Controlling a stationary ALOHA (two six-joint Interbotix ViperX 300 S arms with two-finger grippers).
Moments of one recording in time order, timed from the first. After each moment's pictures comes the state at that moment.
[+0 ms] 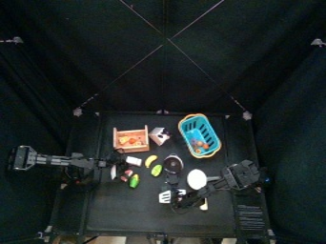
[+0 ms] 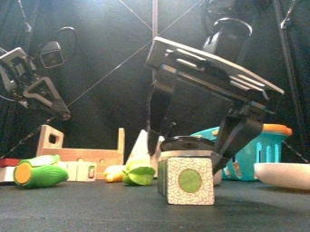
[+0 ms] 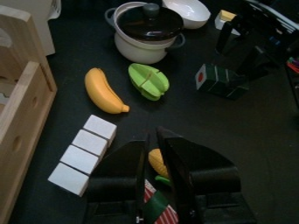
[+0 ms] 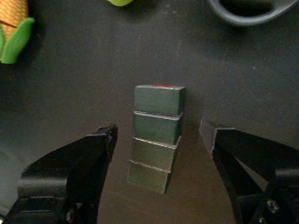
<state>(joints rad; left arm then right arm) 0.11 -0.63 1.27 0.20 -0.15 -0.42 0.39 0.29 0.28 -0.63 0.81 2.21</state>
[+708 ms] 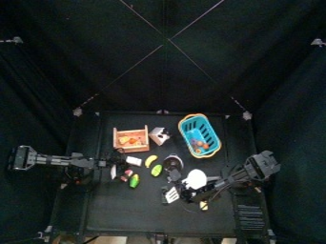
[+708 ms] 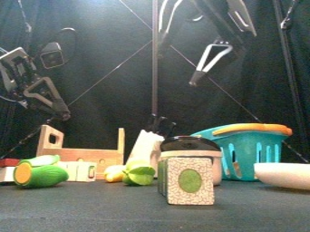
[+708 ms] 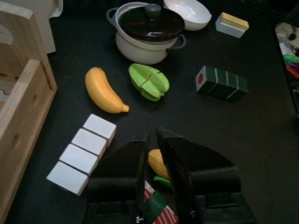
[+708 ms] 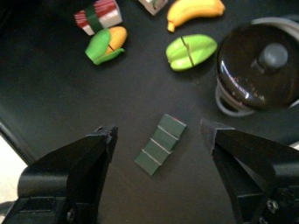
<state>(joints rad) 0.11 -0.64 1.27 0.18 -0.15 -0.42 0.38 0.01 0.29 -0.74 0.89 1.70</state>
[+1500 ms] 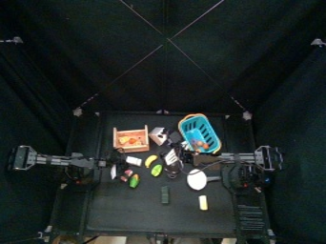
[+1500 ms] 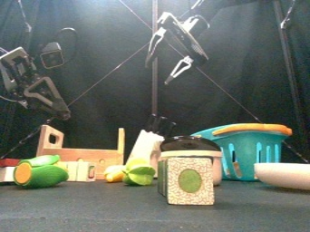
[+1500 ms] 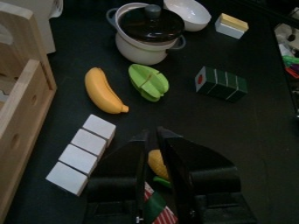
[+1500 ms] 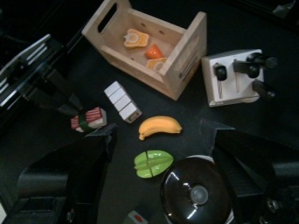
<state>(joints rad) 0.11 -0.63 1.27 0.18 -0.15 -0.43 -0.10 -0.12 0.27 -0.61 0.65 1.22</state>
